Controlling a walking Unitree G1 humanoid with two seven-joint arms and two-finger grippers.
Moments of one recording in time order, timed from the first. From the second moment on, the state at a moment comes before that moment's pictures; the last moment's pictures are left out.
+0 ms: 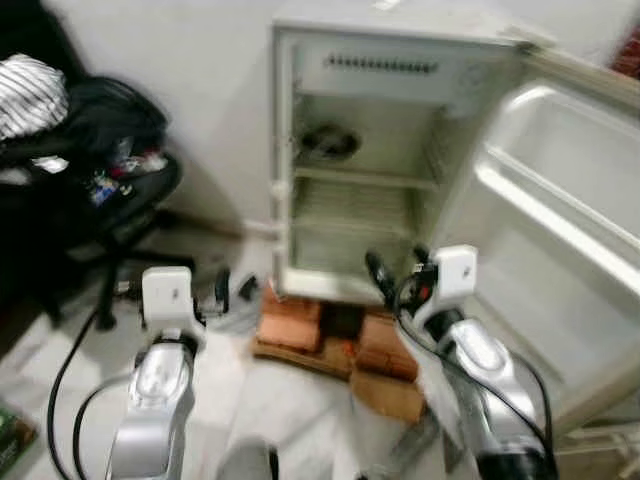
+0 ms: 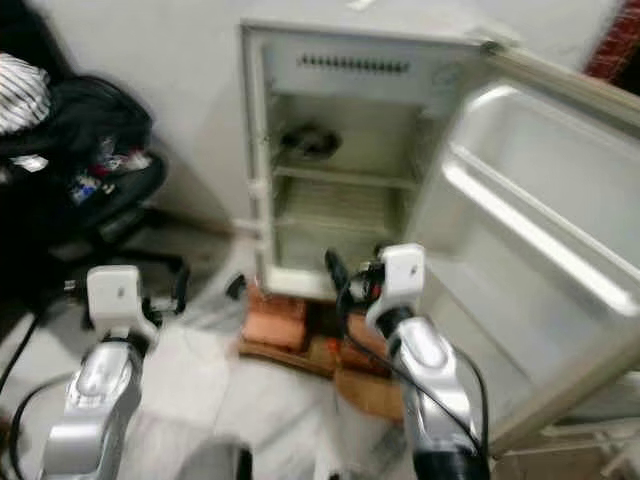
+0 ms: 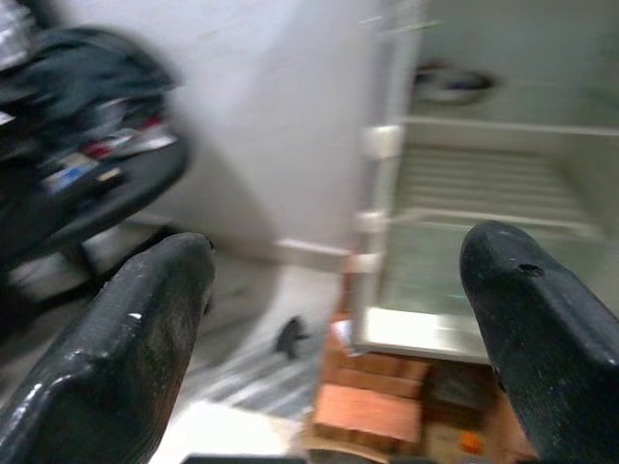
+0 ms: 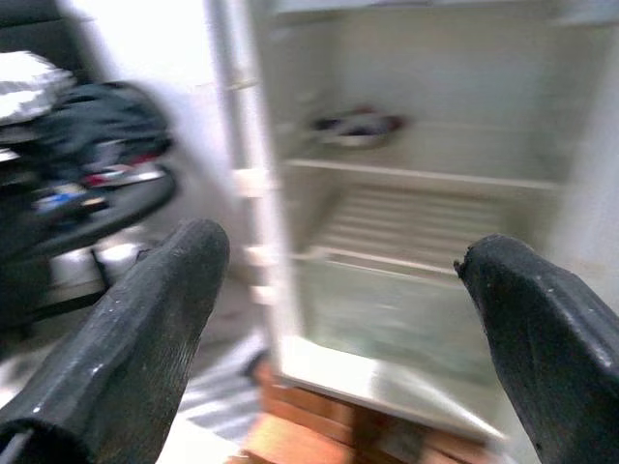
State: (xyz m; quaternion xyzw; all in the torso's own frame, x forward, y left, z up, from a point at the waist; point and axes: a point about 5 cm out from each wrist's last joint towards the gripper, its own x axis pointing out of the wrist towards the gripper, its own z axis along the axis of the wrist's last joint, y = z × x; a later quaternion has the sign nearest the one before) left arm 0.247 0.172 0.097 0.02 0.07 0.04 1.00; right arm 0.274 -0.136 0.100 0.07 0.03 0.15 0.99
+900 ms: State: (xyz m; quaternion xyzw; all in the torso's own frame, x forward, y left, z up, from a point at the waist) left arm 0.243 0.169 0.101 0.05 0.04 0.02 1.00; right arm 0.273 -0.150 0.101 0.07 0.03 0.11 0.99
